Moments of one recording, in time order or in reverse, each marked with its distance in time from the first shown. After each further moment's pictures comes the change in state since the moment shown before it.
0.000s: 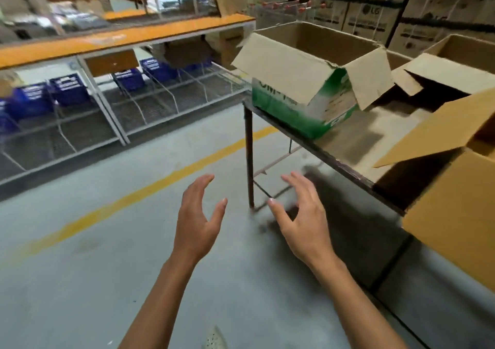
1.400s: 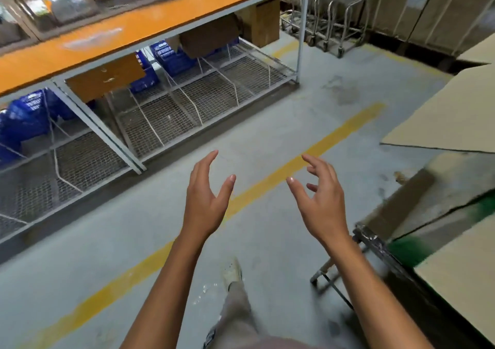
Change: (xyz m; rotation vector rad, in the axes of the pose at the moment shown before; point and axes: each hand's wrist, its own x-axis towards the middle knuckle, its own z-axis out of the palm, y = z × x) left_hand 0.681 -0.386 0.056 0.009 -0.027 -0.170; right_hand 0.683 0.079 0.403 0.225 0.003 0.111
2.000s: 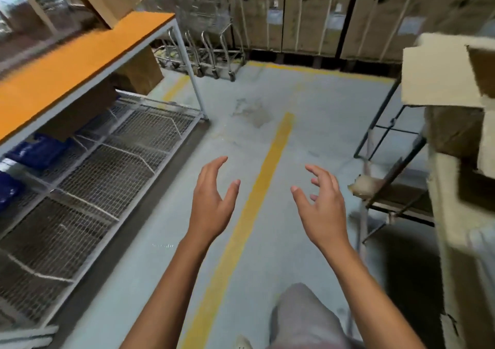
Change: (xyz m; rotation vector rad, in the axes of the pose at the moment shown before) left_hand 0.410 -0.022 0.198 -0.145 -0.465 0.355; right_hand 0.314 0.084 0.039 -0.207 0.546 0.286
